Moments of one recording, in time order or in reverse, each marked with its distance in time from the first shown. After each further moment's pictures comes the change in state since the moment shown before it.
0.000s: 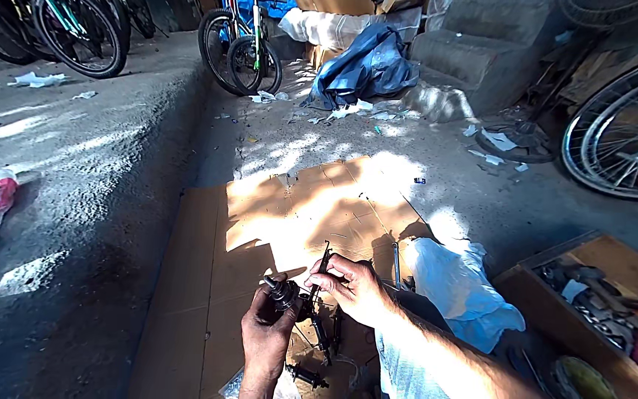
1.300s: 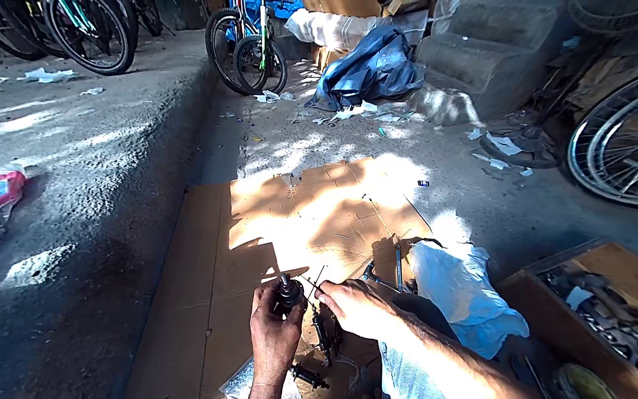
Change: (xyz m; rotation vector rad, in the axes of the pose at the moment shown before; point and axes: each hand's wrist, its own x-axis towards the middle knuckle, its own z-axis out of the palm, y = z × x) left_hand -0.001 -0.013 0.001 0.389 0.102 0.061; right_hand 0.000 -0.013 0.000 -0.586 -0.626 0.399
